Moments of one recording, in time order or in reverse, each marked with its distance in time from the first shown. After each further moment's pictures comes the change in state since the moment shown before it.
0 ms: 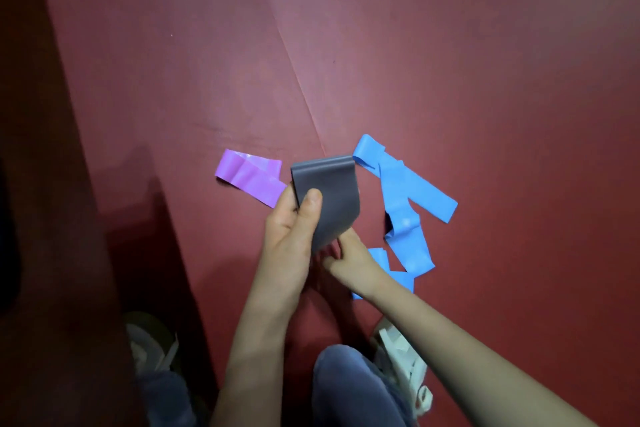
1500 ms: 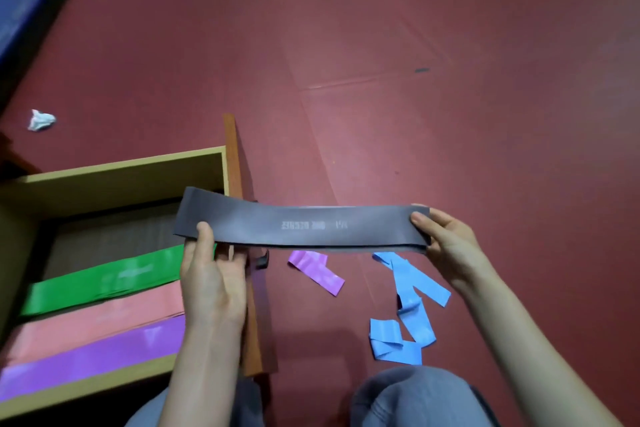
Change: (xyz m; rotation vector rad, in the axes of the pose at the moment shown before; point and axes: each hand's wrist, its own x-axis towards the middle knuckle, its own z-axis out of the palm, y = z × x) left_hand -0.148 0.236 -0.035 -0.590 0.495 0.332; right_hand -0.163 -0.229 -0.153 0.866 0.211 -0.200
